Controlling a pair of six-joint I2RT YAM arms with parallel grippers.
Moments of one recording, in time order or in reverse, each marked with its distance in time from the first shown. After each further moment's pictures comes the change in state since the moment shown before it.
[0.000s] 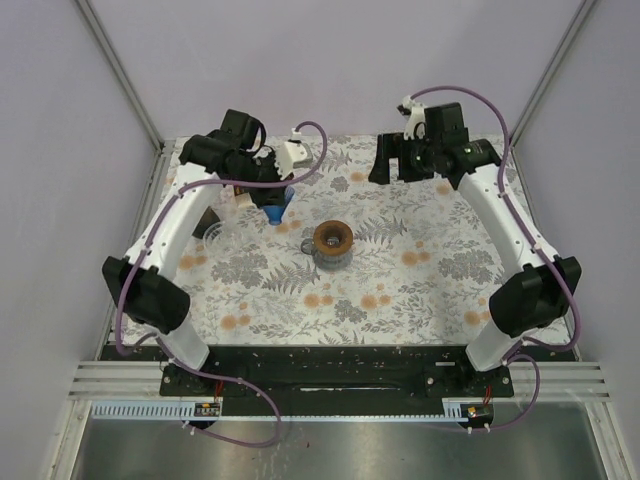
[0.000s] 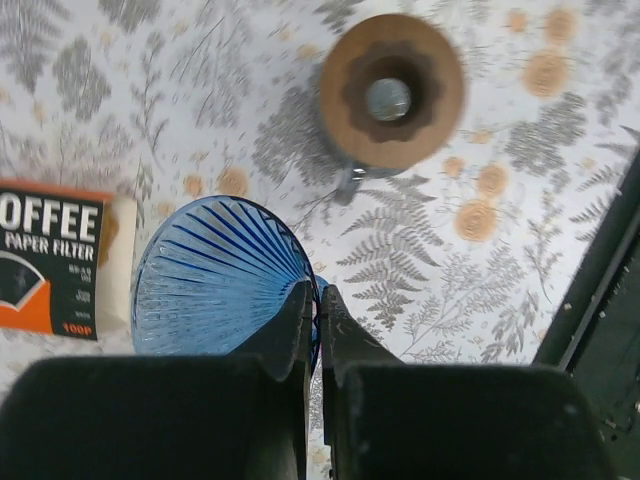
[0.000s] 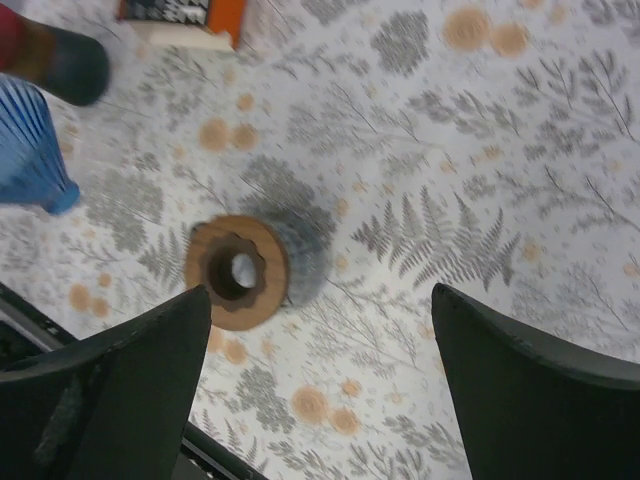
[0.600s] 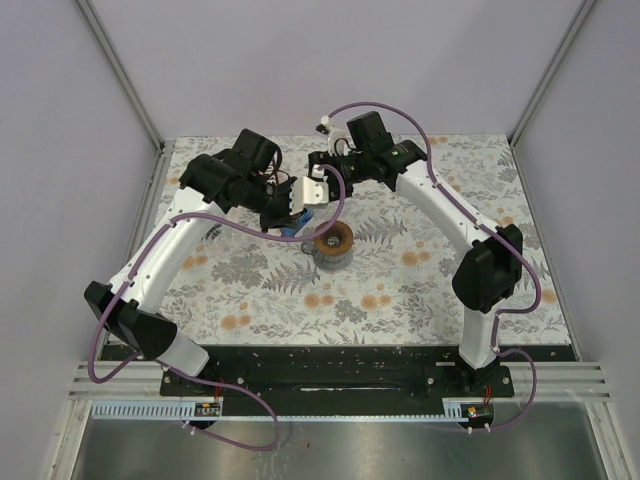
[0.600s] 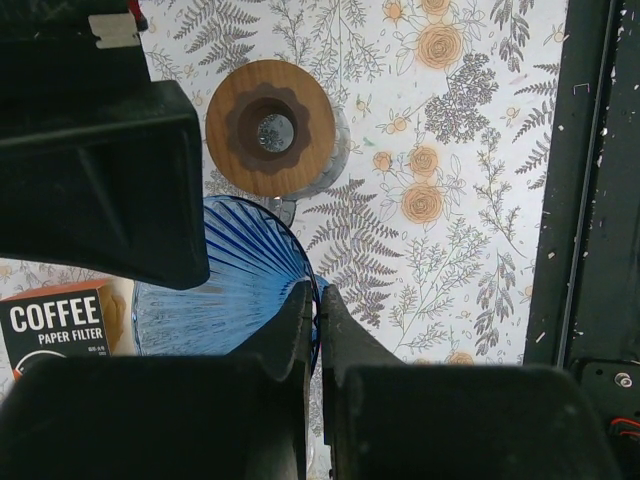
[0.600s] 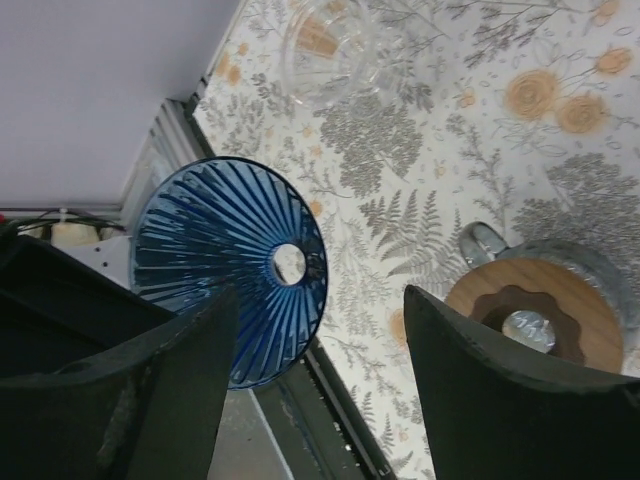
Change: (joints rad) left arm -0.209 -0.214 -0.091 -0.086 0.036 0.229; right arm 0.270 0.280 0.234 0.068 -0.389 0.174
